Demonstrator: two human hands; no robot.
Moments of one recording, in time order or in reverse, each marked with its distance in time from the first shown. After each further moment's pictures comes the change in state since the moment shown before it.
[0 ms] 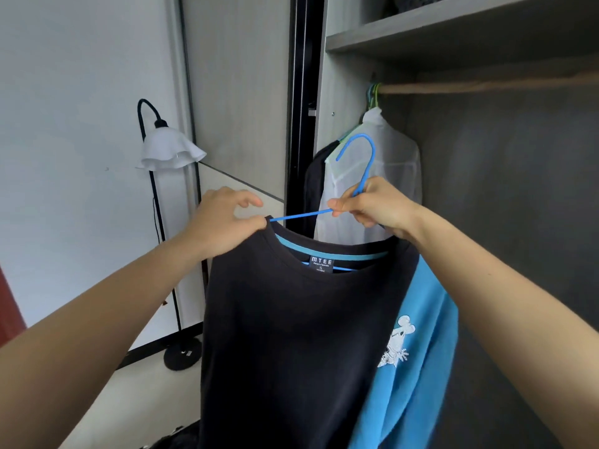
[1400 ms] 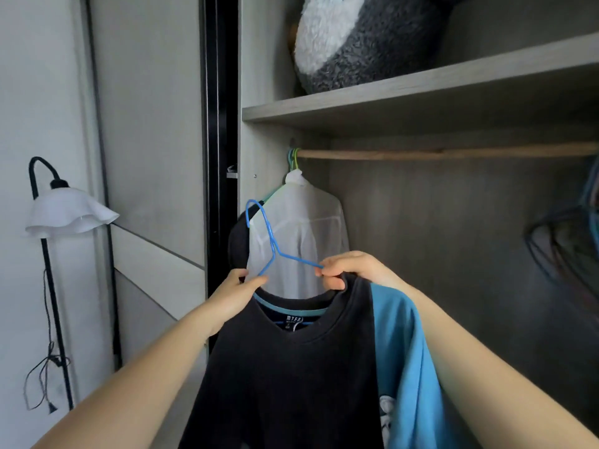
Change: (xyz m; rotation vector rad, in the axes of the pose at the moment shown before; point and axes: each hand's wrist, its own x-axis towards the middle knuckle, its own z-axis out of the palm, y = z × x) left_hand 0.089 0.051 0.142 -0.468 -0.305 -0.310; right_hand -0.043 0.023 -0.075 0.423 -0.089 0.109
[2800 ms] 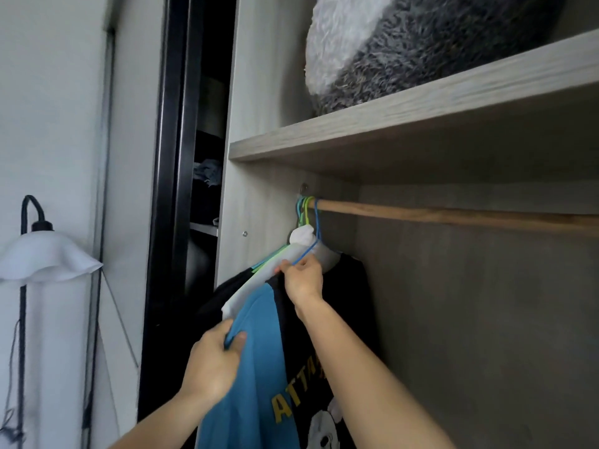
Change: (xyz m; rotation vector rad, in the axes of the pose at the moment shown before) left_hand 0.153 0.034 0.037 0.038 0.379 0.265; right_hand 0.352 0.019 -0.088 -0.110 0.704 -0.206
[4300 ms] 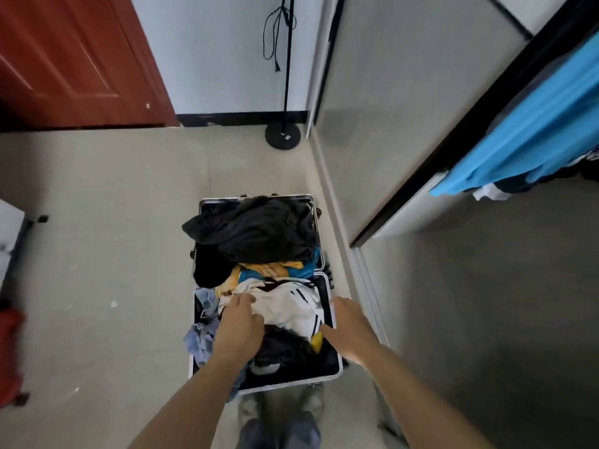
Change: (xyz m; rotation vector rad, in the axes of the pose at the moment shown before) left_hand -0.612 -0.413 -0.225 0.492 -0.210 -1.009; right_hand -0.722 0.312 0.072 -0.986 -1.375 0.324
